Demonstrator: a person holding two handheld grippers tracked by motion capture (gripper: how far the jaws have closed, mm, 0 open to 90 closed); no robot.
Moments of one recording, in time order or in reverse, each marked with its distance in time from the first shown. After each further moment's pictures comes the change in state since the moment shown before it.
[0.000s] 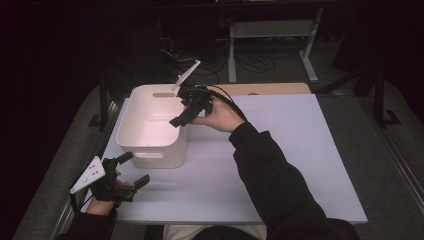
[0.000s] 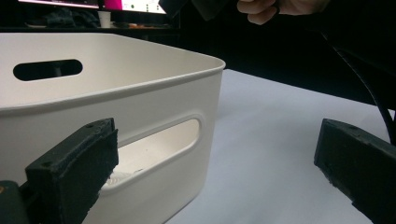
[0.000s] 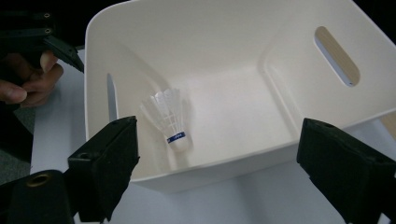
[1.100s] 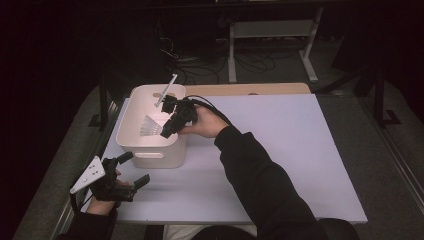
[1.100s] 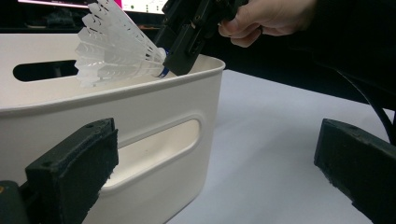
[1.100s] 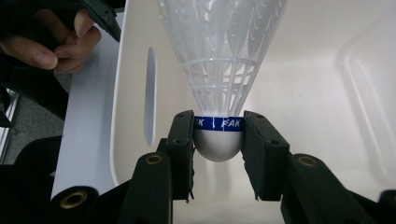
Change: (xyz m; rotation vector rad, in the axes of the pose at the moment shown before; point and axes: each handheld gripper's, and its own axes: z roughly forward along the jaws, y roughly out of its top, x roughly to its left) left arm 0.000 0.000 0.000 -0.002 -0.002 0.003; right arm 0.014 0.011 0.056 0.131 0.202 -0.112
